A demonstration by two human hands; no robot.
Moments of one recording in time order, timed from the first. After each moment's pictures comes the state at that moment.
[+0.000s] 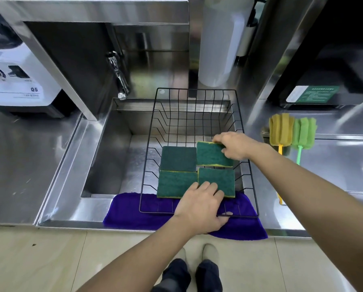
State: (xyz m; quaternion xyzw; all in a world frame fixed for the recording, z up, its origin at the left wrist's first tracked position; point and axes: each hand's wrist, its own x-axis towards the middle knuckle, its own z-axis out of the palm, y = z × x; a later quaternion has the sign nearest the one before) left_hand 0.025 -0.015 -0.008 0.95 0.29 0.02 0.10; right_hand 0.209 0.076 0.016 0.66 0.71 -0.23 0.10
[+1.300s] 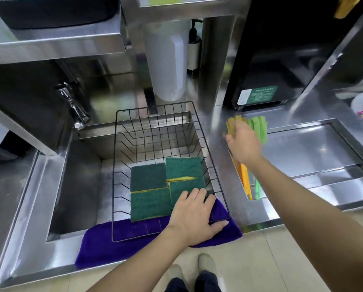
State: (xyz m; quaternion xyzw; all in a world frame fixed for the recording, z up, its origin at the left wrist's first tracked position) left_hand 0.062 -0.020 -0.007 0.97 0.24 -0.02 0.07; right_hand 0.271 0.018 0.035 0.86 0.44 -0.08 -0.24
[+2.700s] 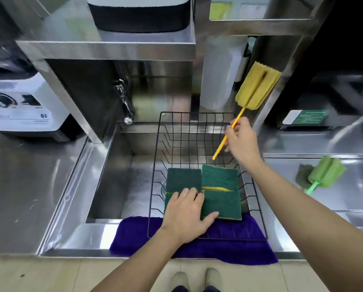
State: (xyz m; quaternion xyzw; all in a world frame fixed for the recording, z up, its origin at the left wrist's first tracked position) left_hand -0.009 0.025 -0.007 0.91 0.39 0.04 0.10; right_hand 0.180 0.093 0.064 0.76 0.43 -0.22 -0.43
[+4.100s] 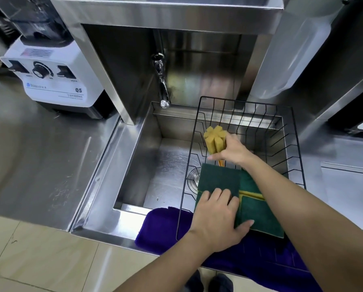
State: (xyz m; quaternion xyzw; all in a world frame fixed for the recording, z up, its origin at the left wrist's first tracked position) left_hand -0.011 0.030 -0.013 0.90 0.41 0.09 0.08; right_hand 0.121 0.166 -0.021 0.71 0.52 -0.45 -0.15
